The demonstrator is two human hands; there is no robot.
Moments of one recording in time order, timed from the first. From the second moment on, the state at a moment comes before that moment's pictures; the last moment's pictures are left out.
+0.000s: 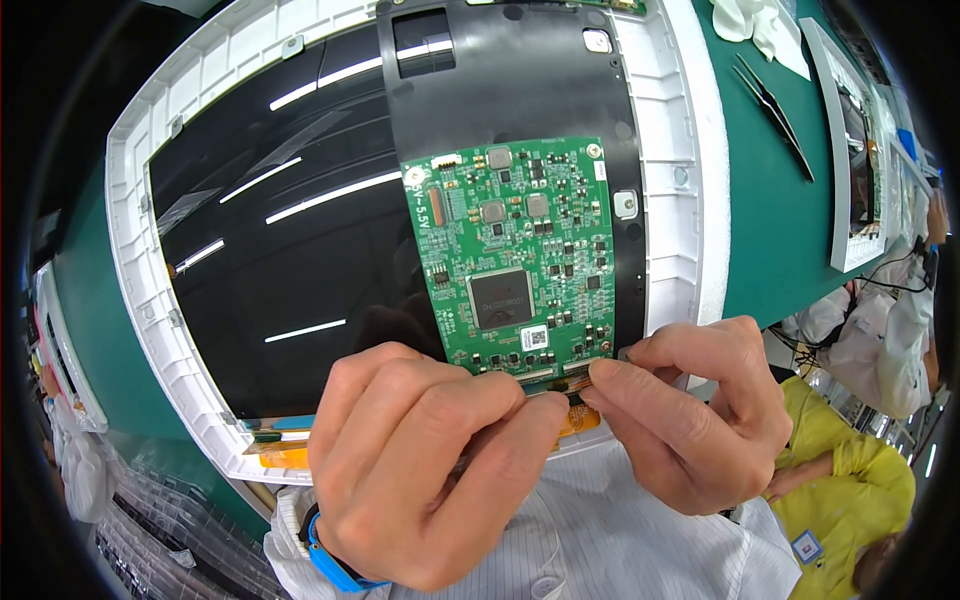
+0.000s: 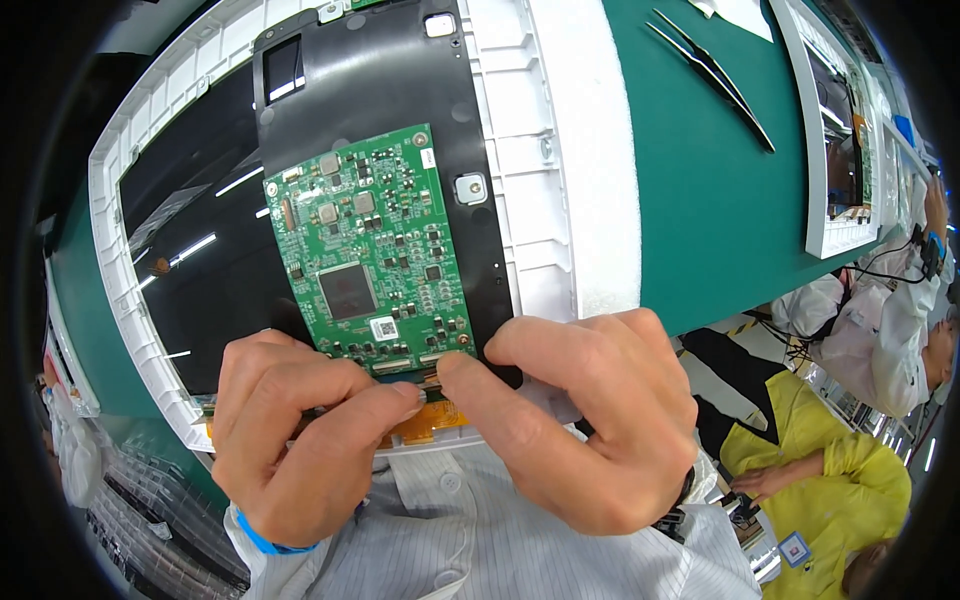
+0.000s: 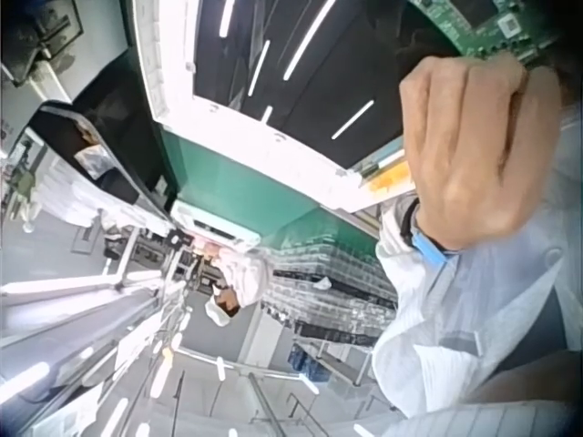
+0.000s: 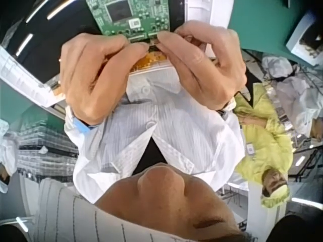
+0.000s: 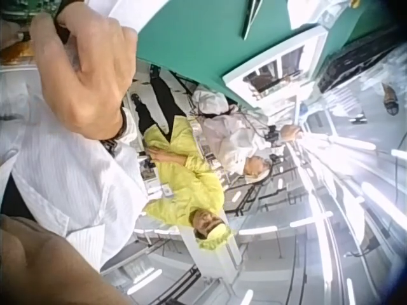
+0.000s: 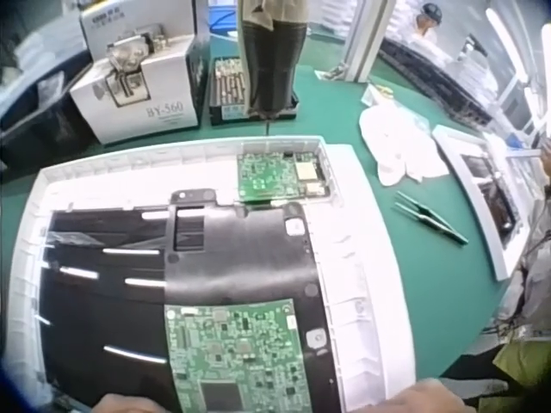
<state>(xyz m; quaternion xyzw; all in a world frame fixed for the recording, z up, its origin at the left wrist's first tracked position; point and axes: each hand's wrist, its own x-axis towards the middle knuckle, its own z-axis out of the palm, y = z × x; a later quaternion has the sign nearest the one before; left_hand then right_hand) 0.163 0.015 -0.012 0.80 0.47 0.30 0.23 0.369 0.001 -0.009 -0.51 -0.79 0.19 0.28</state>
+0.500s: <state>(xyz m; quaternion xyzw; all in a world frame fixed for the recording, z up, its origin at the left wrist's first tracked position) 0.160 0.018 -0.013 0.81 0.47 0.29 0.22 0.367 0.006 -0.021 -0.46 -0.83 0.07 0.30</state>
